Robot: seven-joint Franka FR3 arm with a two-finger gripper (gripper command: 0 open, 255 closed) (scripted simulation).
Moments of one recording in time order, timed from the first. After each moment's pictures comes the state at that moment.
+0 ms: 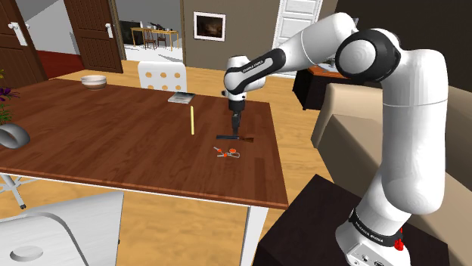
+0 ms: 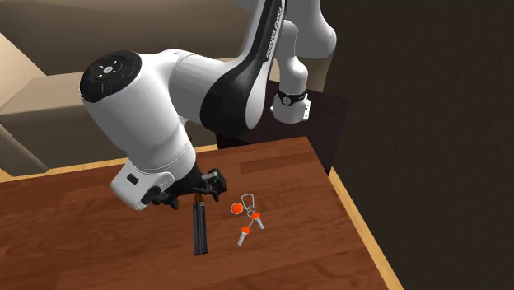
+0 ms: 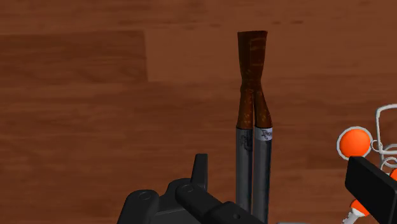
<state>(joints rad) 0.06 0.40 -0.11 -1.77 0.04 2.06 -0.70</state>
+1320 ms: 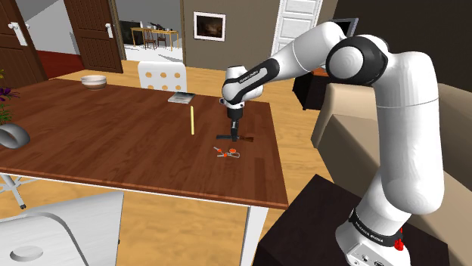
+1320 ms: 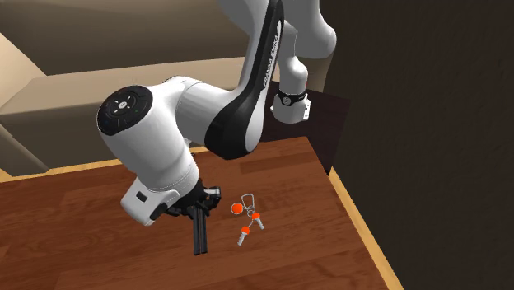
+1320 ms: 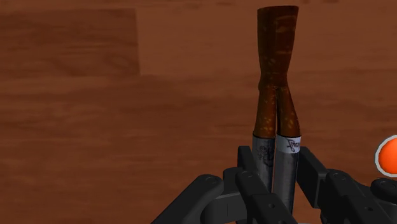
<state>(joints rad) 0.06 0.47 -0.11 -1.78 0.05 2.13 -0.71</state>
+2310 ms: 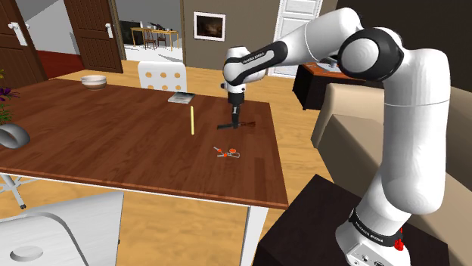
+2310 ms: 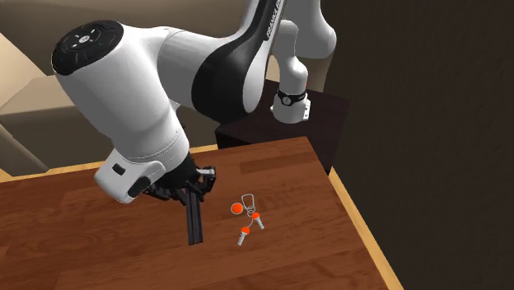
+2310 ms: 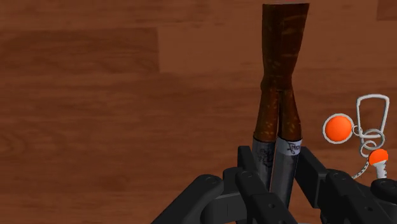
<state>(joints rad) 0.06 0.38 -0.11 -1.70 0.04 1.98 -0.70</state>
